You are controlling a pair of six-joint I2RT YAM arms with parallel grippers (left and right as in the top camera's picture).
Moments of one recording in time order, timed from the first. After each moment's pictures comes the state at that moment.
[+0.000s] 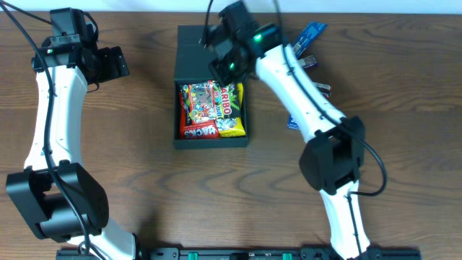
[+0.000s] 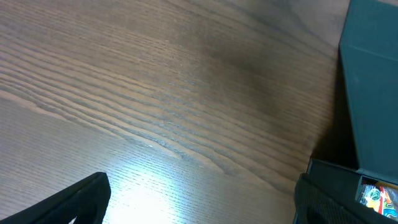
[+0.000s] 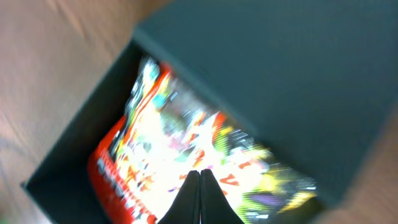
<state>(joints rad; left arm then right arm) 0.17 1.80 1.63 -0.89 -0.01 -0.14 0.54 2.30 2.20 -1.06 -0.28 -0.09</state>
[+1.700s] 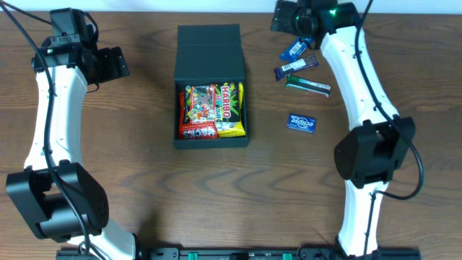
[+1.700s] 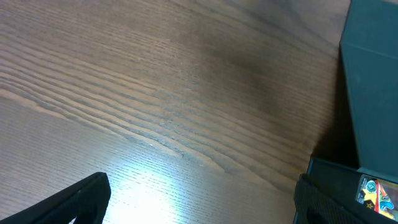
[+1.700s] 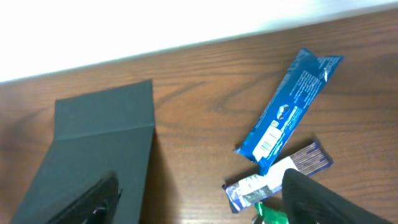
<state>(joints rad) 0.17 1.80 1.63 -0.89 -0.01 -0.14 0.22 2.25 2.24 -0.85 0.00 0.42</state>
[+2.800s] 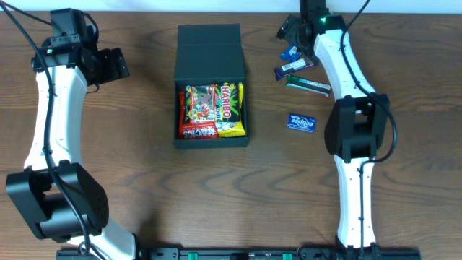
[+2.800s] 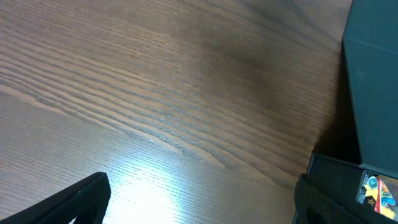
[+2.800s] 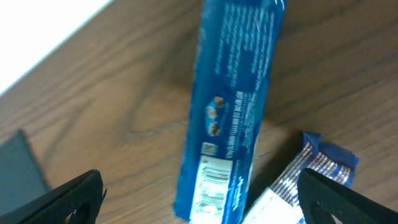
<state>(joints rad) 0.17 1.80 1.63 -0.90 -0.01 -0.14 0.14 2.57 2.36 -0.84 0.07 0.73</state>
